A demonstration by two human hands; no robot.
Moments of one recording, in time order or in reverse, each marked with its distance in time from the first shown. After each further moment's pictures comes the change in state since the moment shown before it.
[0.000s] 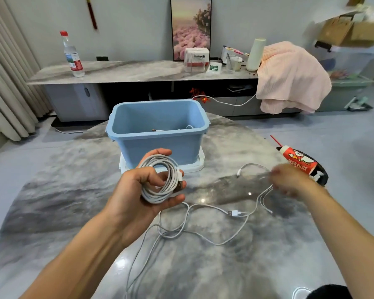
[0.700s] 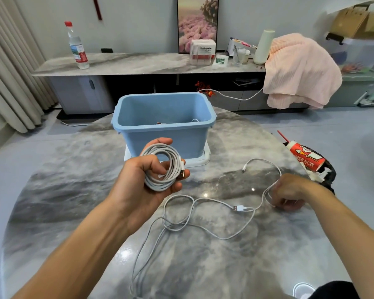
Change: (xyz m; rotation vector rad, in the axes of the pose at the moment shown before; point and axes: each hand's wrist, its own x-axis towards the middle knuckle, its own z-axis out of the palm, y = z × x) left_hand 0.005 0.004 -0.002 -0.031 0.090 0.048; right_hand 0.010 0.013 0.027 0.007 -0.290 0.103
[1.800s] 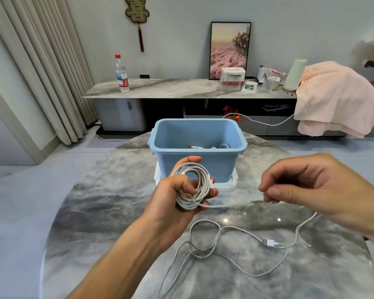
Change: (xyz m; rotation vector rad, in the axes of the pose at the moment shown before) left_hand 0.004 0.008 -0.007 -0.072 -0.037 0.035; right_hand -0.167 -0.099 -0.033 0.521 0.004 -1.286
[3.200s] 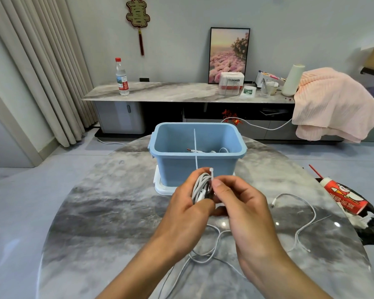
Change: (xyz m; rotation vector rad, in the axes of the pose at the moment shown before) left_hand -0.020 -0.009 0.016 0.699 0.022 0.299; right_hand 0.031 0.005 0.128 0.532 0.657 0.305
